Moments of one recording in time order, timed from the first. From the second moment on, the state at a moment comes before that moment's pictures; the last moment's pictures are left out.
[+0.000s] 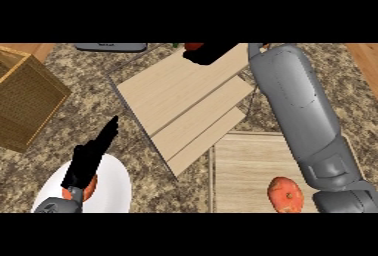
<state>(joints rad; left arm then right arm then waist) -0.06 0.26 -0.17 -1.36 0.02 0.00 0.05 -1.13 -0.09 -0.03 -0.97 0.31 0.17 0.34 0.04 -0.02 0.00</state>
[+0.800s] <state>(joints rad) -0.01 0.26 -0.16 -1.38 0.01 0.00 0.03 -1.11 -0.13 -0.31 -0.96 0.11 -0.17 0.24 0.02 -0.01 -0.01</state>
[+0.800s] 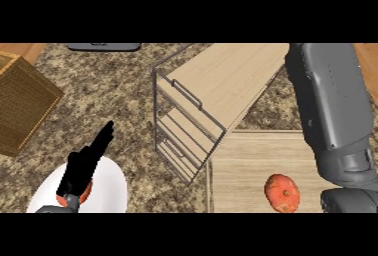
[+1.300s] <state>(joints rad) -0.01 0.25 -0.14 -1.38 0.01 0.00 0.05 -0.94 -0.45 -0.47 -0.87 0.00 0.06 0.15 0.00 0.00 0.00</state>
